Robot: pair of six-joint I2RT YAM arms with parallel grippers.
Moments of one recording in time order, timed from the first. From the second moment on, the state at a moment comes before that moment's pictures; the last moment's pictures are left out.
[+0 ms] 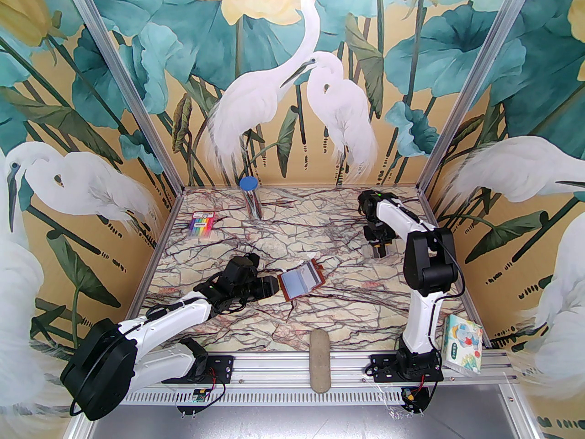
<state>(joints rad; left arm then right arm) -0.59 1.17 0.48 -0.17 0.26 -0.81 0.17 2.02 1.61 -1.16 0.36 0.22</state>
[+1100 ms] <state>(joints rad) -0.59 1.18 0.48 -0.17 0.26 -0.81 0.16 1.98 1.59 -1.12 0.23 0.22</state>
